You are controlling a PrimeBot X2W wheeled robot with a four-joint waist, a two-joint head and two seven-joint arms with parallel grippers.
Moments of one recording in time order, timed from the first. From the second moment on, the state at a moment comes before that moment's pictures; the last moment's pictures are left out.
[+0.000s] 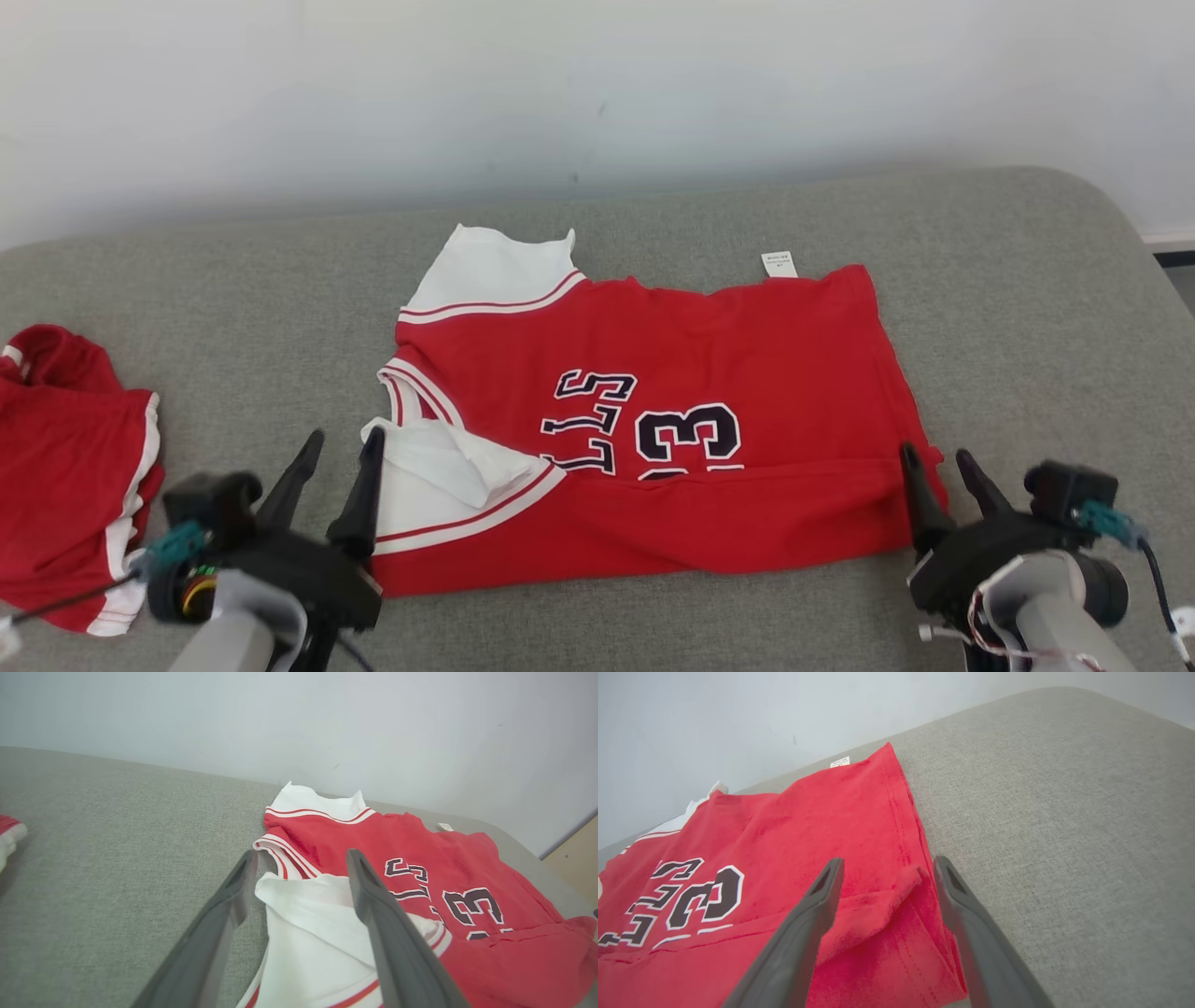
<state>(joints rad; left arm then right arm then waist) -0.46 0.30 -0.46 0.64 -0.78 -0.13 -0.26 -0.39 -0.23 0.13 0.76 0.55 0.13 -0.17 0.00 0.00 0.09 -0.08</state>
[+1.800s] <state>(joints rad) -0.07 0.20 -0.32 0.63 -0.57 -0.13 -0.26 -0.16 -0.26 0.19 0.81 0.52 0.13 -0.26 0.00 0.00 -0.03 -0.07</state>
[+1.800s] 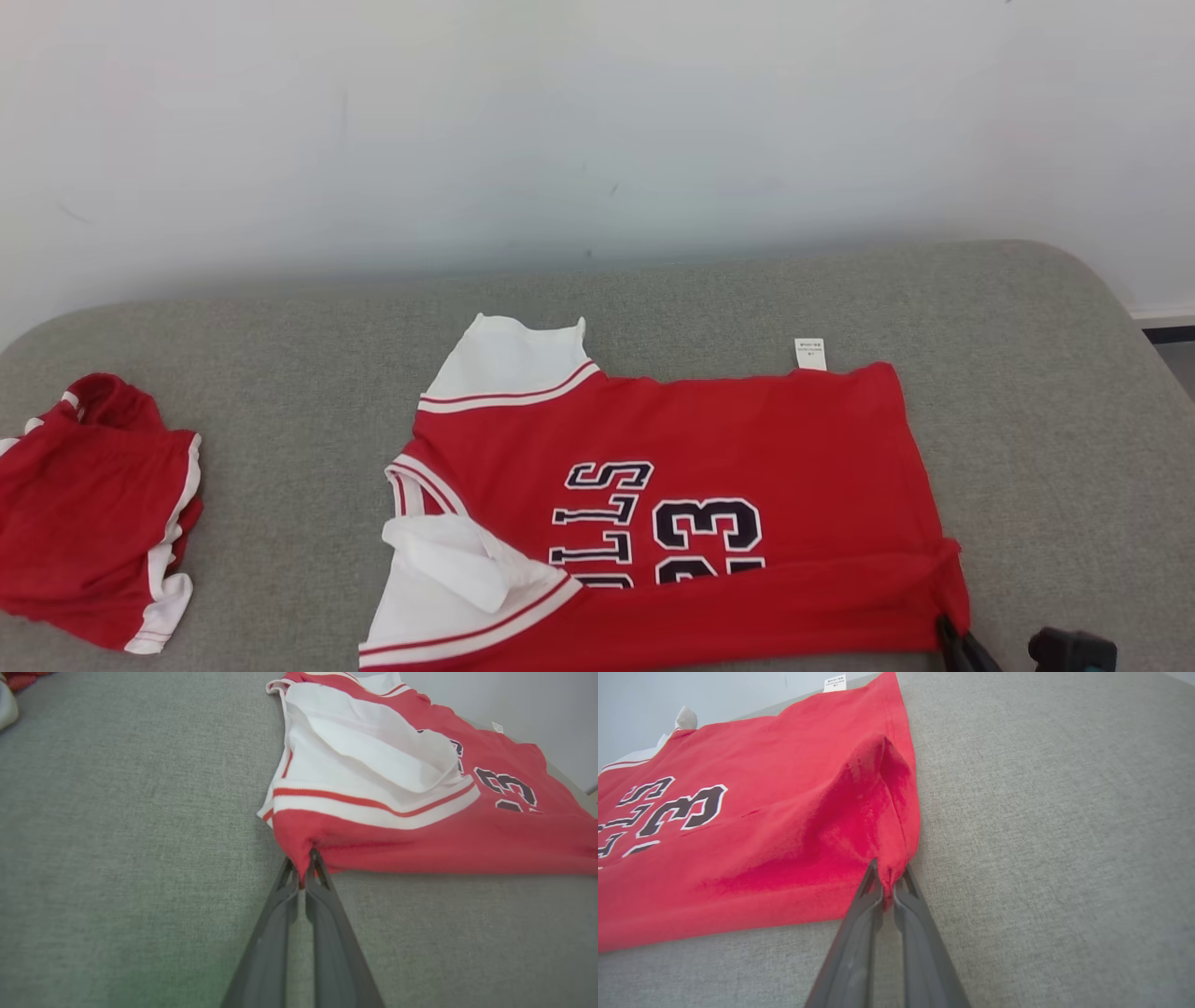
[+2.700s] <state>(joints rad) 0.02 0.14 -0.07 0.29 -0.28 -0.11 -0.26 -0.05 -0.20 0.01 0.38 0.29 0.13 -0.26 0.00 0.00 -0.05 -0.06</state>
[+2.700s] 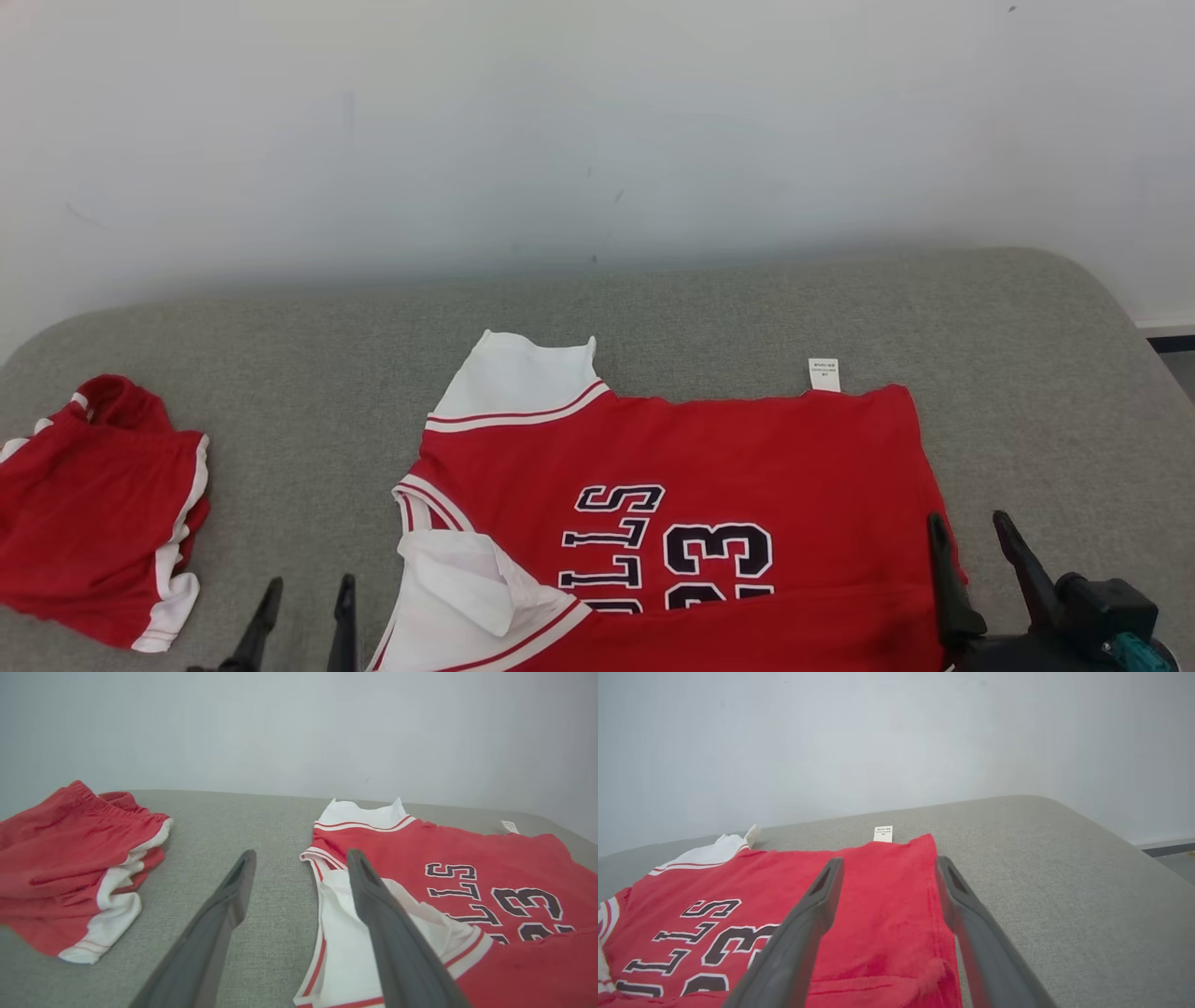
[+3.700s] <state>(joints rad) -0.04 0.15 0.00 0.32 -0.13 -0.13 -0.26 0.05 -0.06 -0.02 0.20 0.12 0.13 -0.26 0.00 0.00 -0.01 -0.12</state>
